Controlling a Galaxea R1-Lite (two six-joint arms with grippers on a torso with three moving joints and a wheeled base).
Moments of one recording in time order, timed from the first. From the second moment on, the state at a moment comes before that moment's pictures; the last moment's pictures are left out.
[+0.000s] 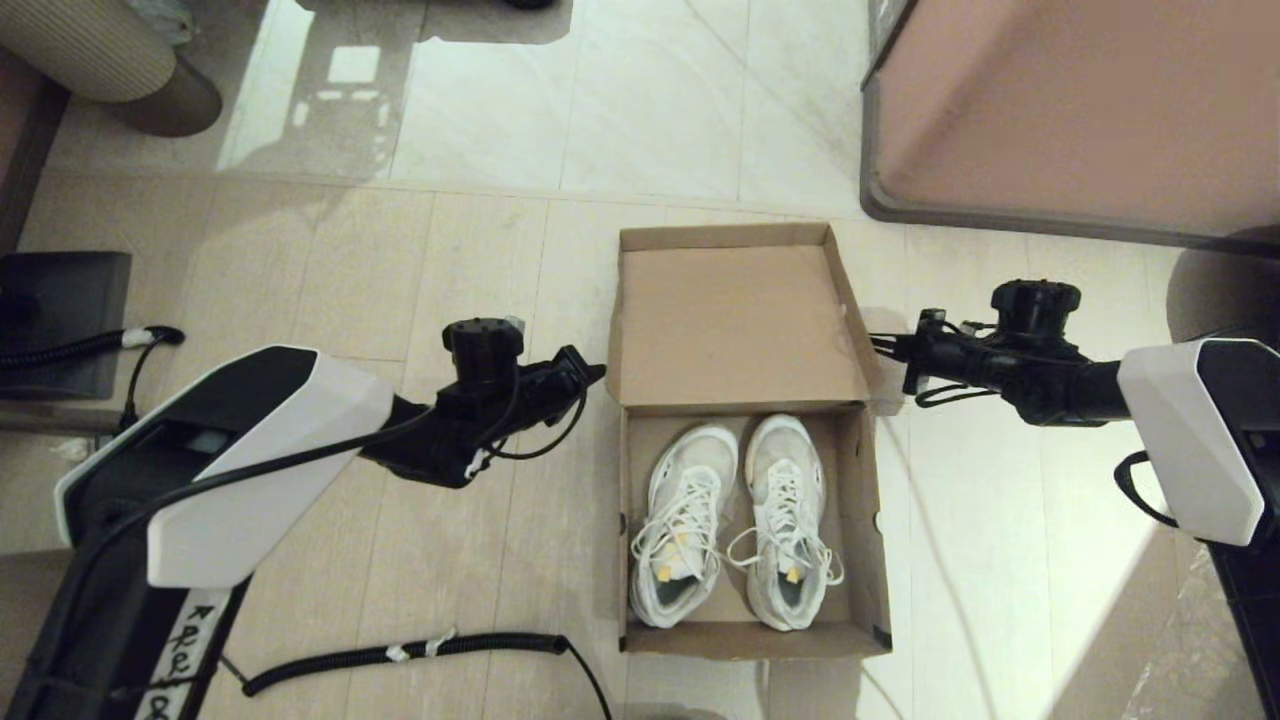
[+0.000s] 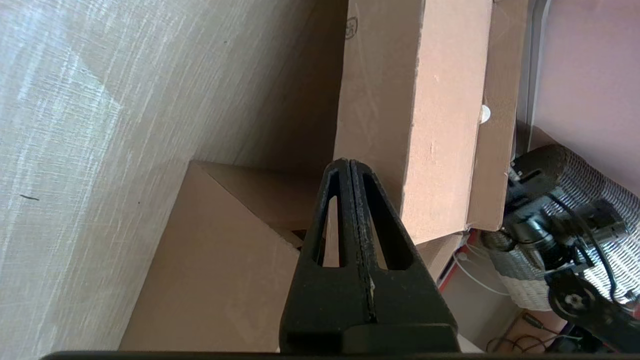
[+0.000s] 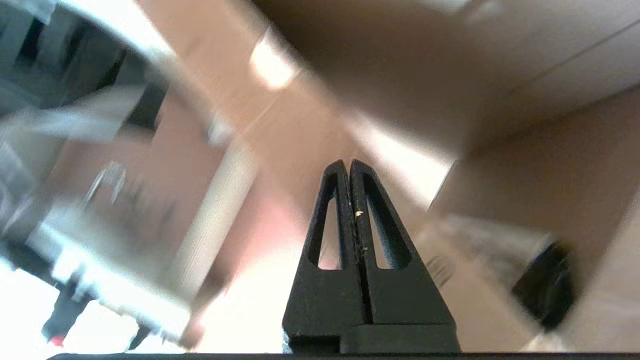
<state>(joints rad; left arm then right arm) -0.34 2.44 -1.59 -0.73 -0.34 -0.83 -0.12 2.57 -1.97 -0.50 0.88 1.71</state>
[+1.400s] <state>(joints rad) -0.35 2.51 -1.68 -0.73 -0.39 -0.83 -0.06 2.67 -1.98 -0.73 0.87 1.64</state>
